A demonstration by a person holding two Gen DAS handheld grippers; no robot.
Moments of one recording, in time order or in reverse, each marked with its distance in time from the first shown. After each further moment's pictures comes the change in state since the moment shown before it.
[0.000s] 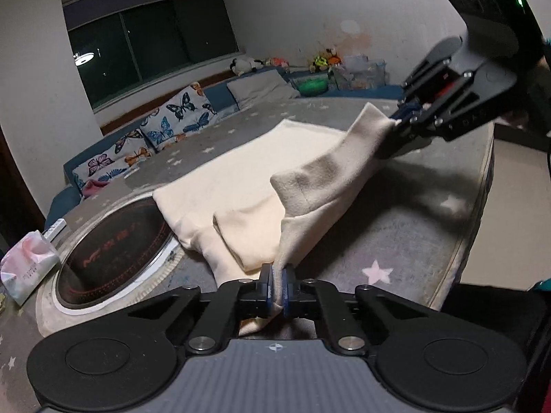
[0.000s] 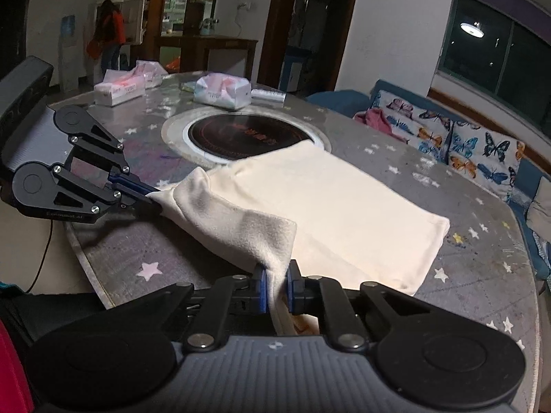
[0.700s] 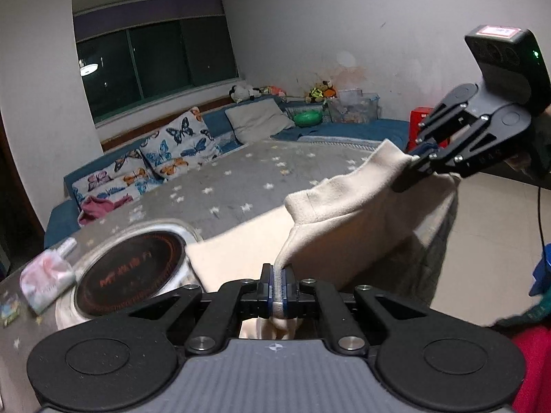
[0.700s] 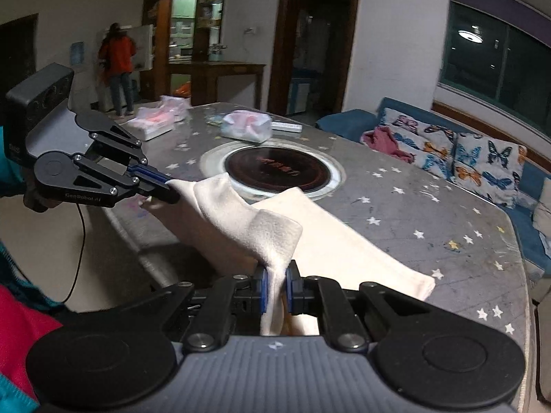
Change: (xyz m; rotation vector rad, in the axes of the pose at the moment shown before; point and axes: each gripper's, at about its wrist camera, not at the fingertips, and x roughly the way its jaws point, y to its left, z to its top) left arm -0.061 0.008 0.041 -0.026 -0.089 -0.027; right arm -0.079 0.017 0.009 0.043 -0.066 0.046
